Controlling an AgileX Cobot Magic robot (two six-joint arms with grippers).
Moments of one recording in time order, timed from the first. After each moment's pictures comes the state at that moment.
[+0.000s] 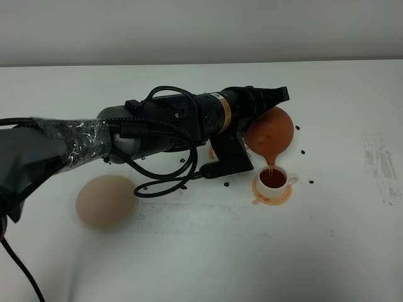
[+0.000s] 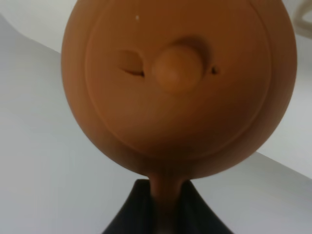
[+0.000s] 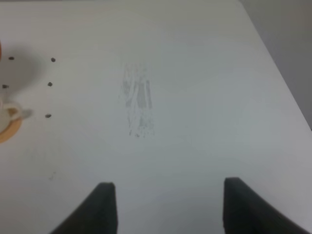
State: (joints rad) left arm -0.74 2.08 -1.43 0.97 -0.06 1.43; right arm -0.19 -0.01 -0.52 0.00 1.11 -0.06
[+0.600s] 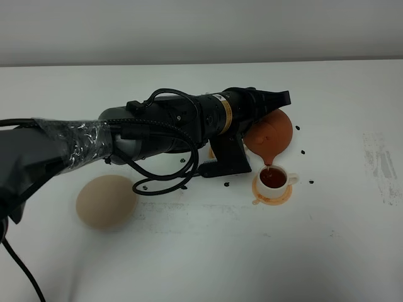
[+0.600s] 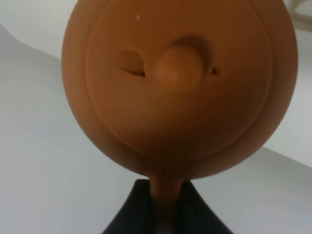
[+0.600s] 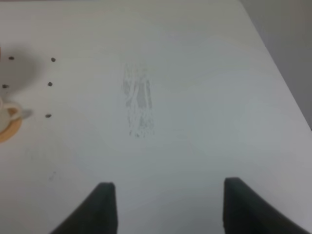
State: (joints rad) left arm -0.74 2.08 -1.43 1.03 -0.05 1.43; right arm -0.19 -0.01 -0.52 0.00 1.11 -0.06
